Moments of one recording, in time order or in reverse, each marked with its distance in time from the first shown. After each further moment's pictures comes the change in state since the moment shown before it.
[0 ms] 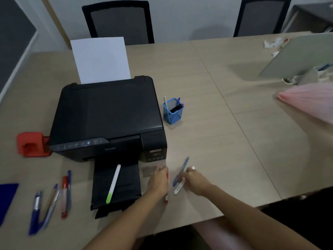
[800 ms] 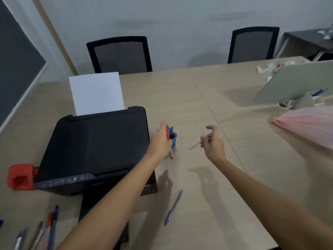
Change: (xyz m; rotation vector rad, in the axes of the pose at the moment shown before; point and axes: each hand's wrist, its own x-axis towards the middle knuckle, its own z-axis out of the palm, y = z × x) left_hand 0.087 0.120 -0.153 -0.231 0.324 0.255; right_hand 0.053 0.038 -0.177 0.577 0.873 0.079
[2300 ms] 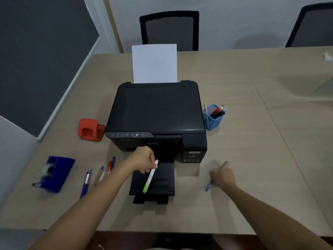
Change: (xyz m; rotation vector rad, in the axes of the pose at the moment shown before) left_hand -0.139 -0.168 -0.122 0.132 -0.477 -0.477; right_hand -0.146 0.021 0.115 -0.460 -0.413 0.546
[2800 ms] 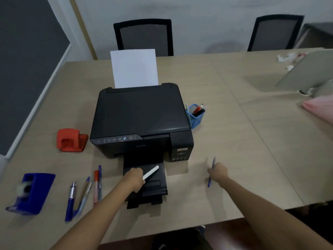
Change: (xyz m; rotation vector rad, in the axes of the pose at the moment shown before) left_hand -0.002 -0.050 0.059 0.316 -0.086 -0.133; right_hand -0.037 0.010 -0.006 -0.024 -0.037 0.075
